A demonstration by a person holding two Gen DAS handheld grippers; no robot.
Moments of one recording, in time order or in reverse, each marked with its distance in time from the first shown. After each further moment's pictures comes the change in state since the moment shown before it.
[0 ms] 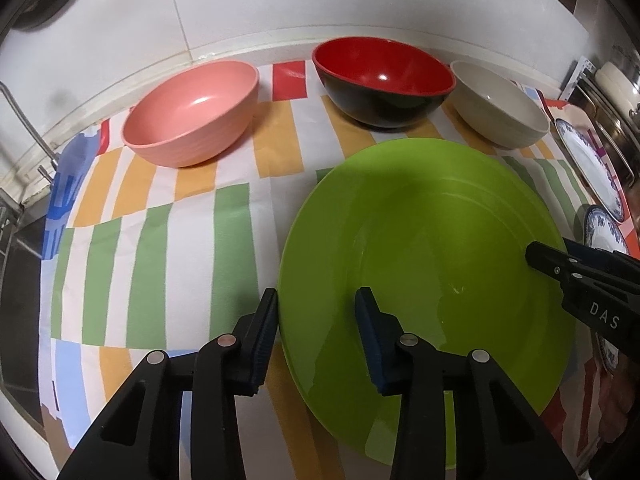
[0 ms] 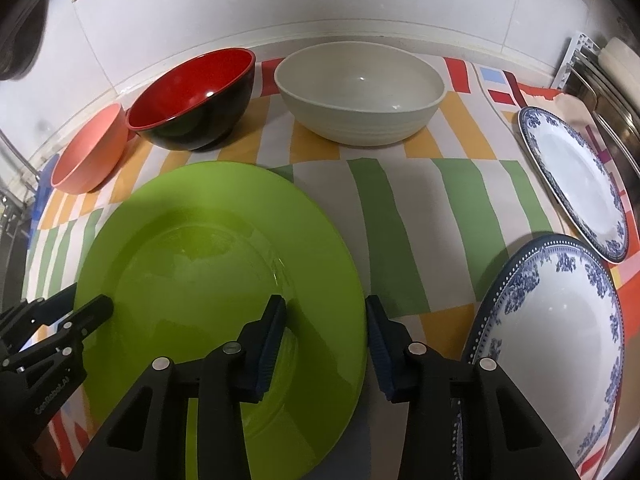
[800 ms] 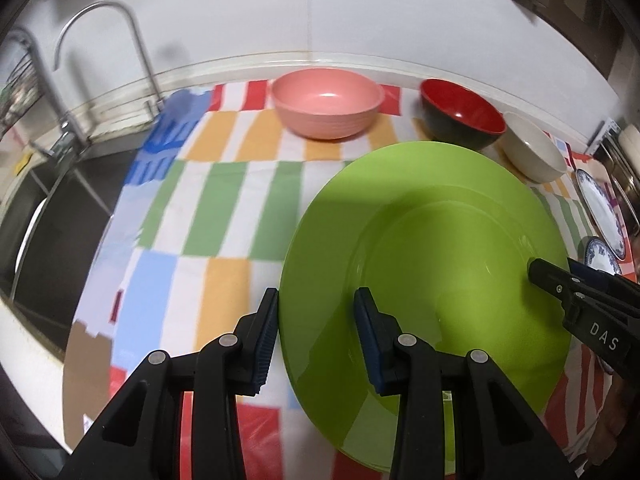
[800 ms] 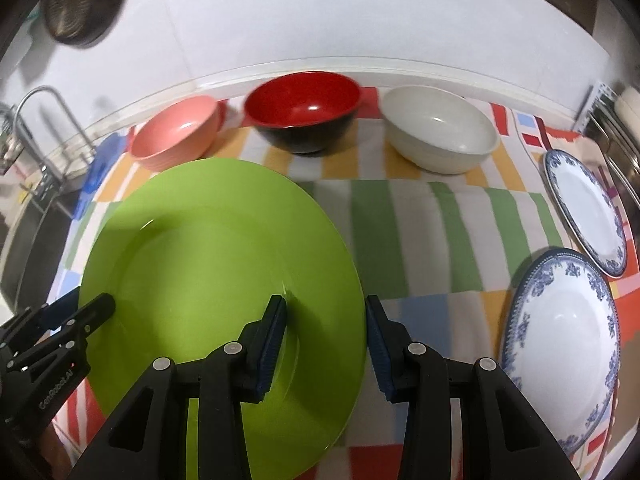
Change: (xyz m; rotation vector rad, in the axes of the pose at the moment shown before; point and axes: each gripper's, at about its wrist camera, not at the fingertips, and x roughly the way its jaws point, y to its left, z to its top) left arm -0.071 0.070 -0.066 -0.206 -0.068 0.088; right arm -0.051 0.071 -0.023 -0.111 -0.067 0.061
